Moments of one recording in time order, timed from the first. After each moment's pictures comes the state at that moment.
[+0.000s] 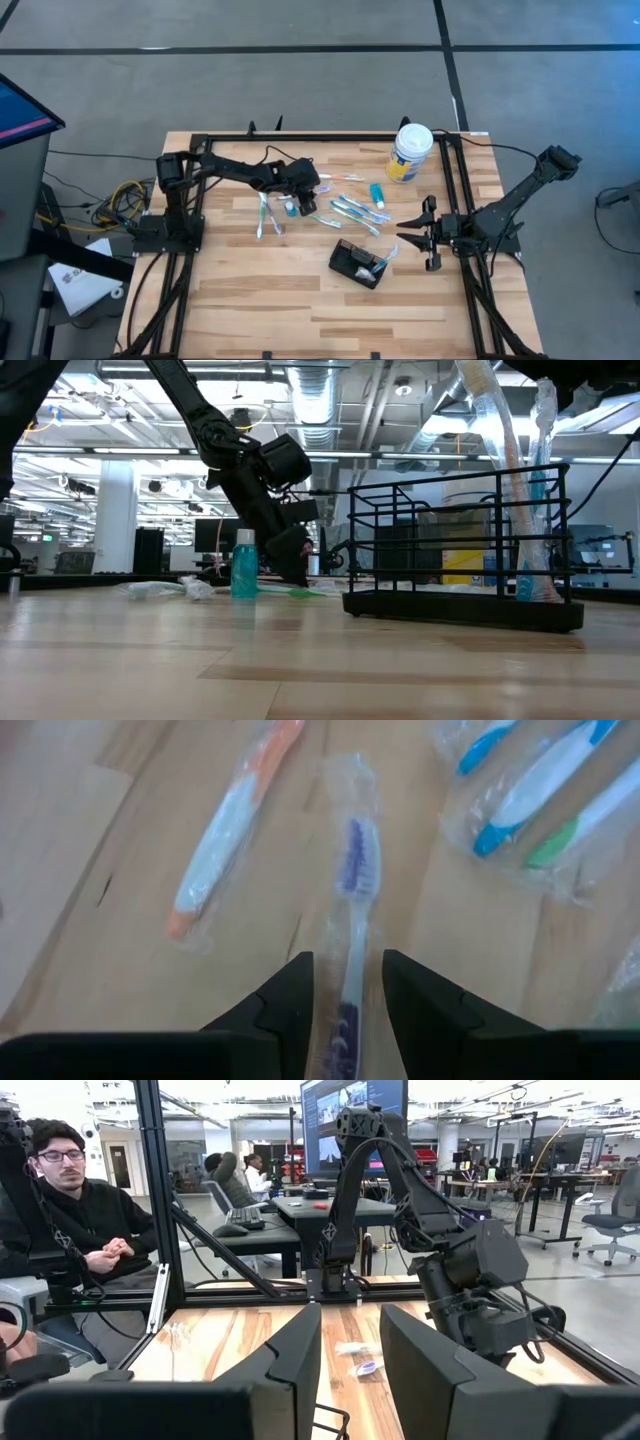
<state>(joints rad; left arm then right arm) 0.33 1.90 1.00 -0.03 -0.07 0.03 0.66 0.66 0.24 0.53 0.72 -0.04</state>
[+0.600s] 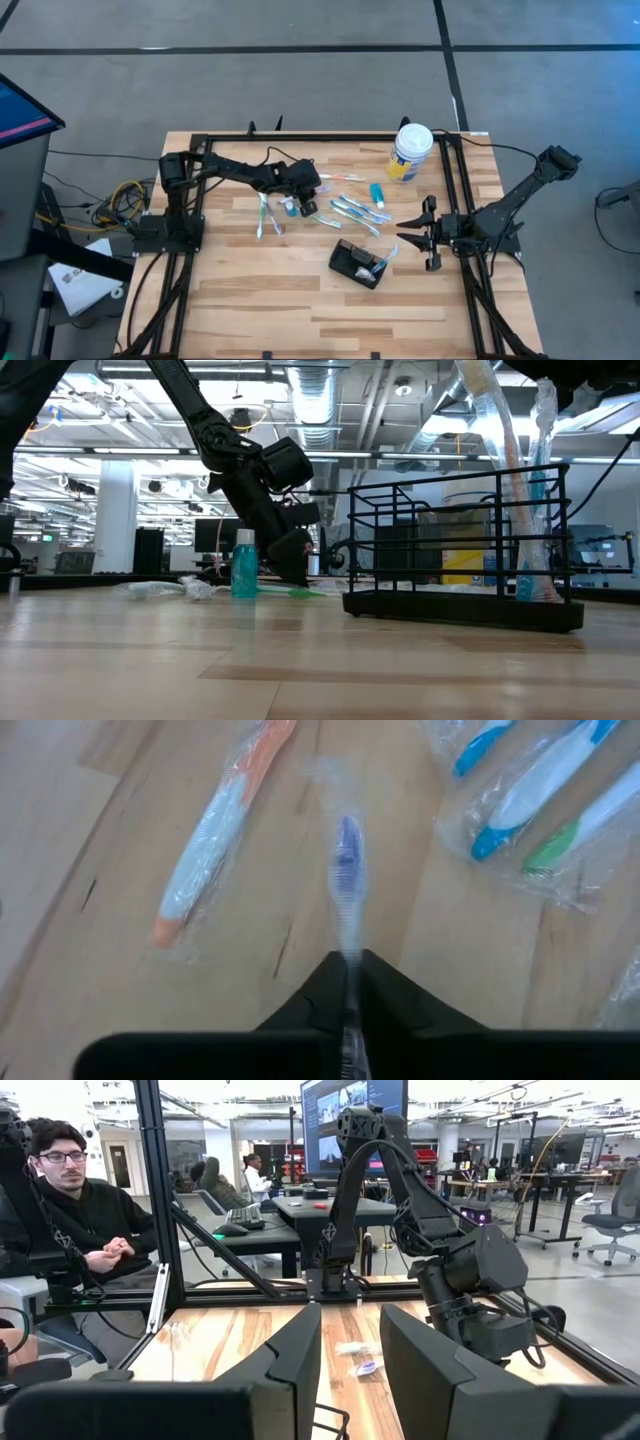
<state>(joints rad) 0.33 1.92 1.00 -0.02 -0.07 0.03 0.66 0.66 0.24 0.53 0.72 -0.04</state>
